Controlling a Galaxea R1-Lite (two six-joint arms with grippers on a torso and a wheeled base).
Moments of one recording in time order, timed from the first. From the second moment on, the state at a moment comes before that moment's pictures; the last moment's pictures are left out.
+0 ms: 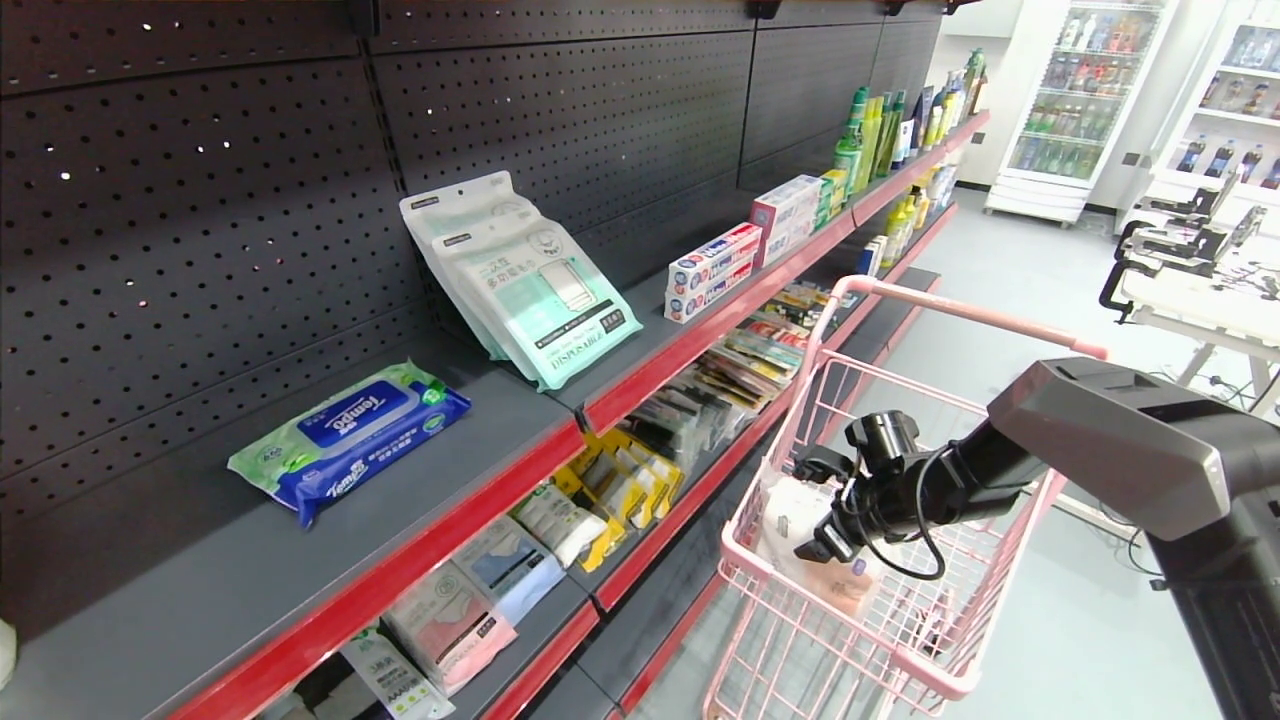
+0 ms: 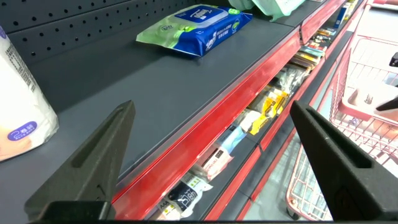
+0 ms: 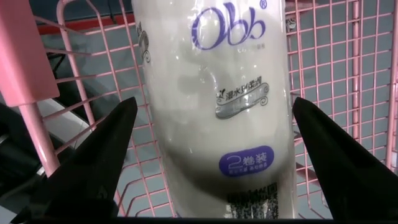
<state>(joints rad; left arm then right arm) 0.00 0.00 0.00 0.00 -0.04 0.00 0.16 2.53 -1.27 -0.25 0.12 -0.56</state>
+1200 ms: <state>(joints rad) 0.00 0.00 0.00 0.00 -0.04 0.00 0.14 2.49 -1.23 -0.24 0.12 -0.51</state>
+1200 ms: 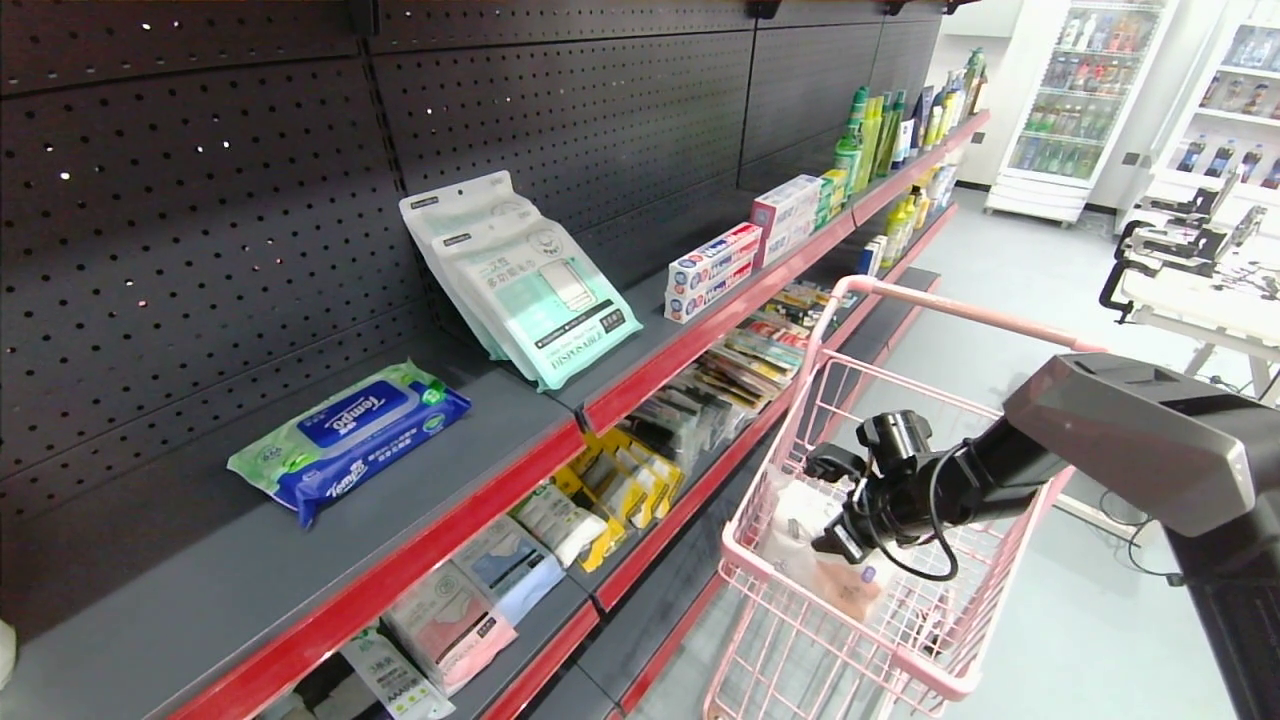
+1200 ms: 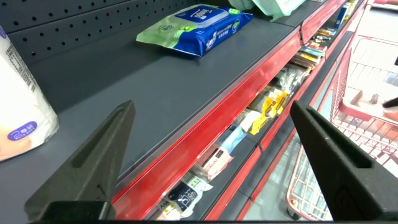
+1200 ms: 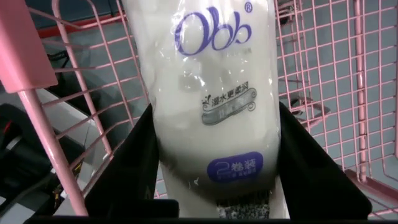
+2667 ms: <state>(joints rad) 0.00 0.00 0.00 0.00 -0.04 0.00 0.10 1.83 -0.98 -0.25 0.04 -0.46</state>
